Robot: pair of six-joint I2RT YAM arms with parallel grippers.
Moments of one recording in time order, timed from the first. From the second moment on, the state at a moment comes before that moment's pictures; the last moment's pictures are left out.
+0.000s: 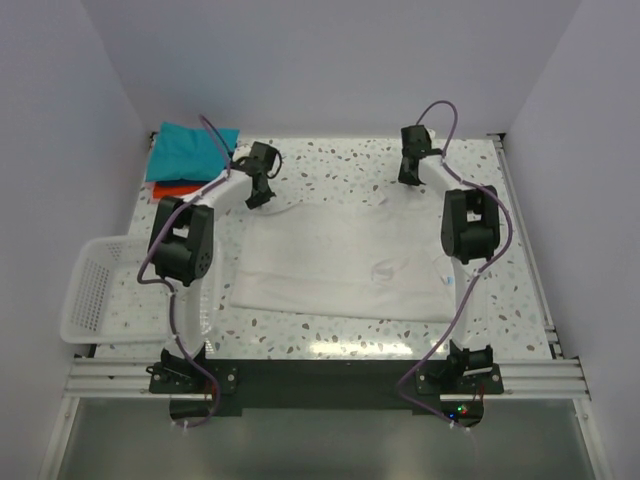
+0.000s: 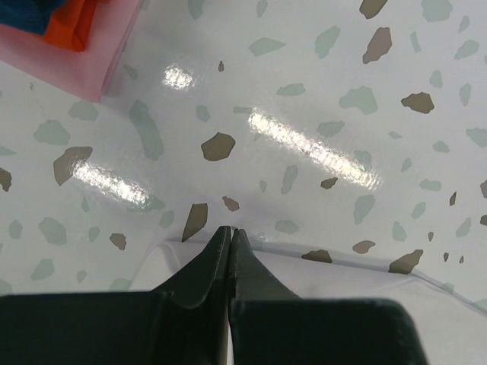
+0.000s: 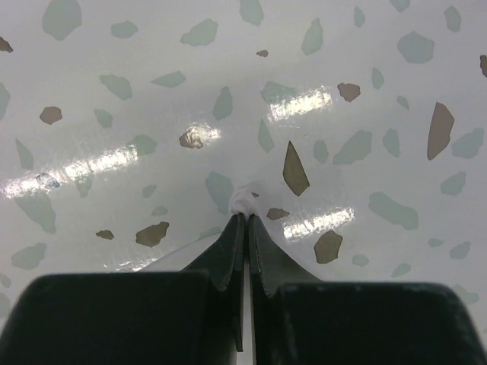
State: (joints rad) left arm -0.31 2.10 1.58 -0.55 -0.39 -0.74; right arm 0.15 2.36 1.92 -0.47 0.32 0.33
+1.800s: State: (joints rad) left arm -0.34 1.52 0.95 -0.45 -0.38 -0.86; right arm 0.16 0.98 0.75 -0.58 0.19 0.33
